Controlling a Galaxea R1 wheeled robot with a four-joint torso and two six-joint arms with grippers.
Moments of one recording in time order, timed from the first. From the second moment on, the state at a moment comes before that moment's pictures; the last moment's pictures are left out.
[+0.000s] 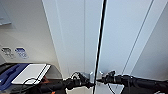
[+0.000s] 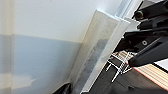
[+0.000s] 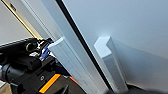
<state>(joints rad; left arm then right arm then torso) 0.52 2.69 -1.61 0.22 0.12 -0.05 -0.47 2.50 -1.48 -0.36 -0.18 0.39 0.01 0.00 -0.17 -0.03</state>
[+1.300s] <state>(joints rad) 0.97 2.01 -1.08 0.43 -0.27 -0.01 -0.75 2.07 -1.08 -0.44 0.02 0.37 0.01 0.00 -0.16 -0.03</state>
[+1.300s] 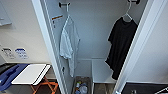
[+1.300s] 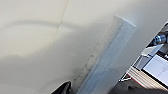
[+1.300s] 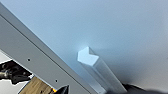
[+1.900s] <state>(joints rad) 1.35 1.97 -1.33 0.34 -0.40 -0.05 -1.01 1.98 -1.23 -0.42 0.02 0.46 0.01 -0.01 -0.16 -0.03</state>
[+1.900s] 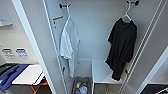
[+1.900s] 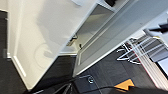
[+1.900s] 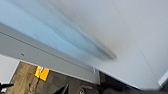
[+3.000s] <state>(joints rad) 1.53 2.66 -2.28 -0.07 -0.48 -0.05 -1.30 2.50 -2.18 -0.32 0.04 0.59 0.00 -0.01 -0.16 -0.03</state>
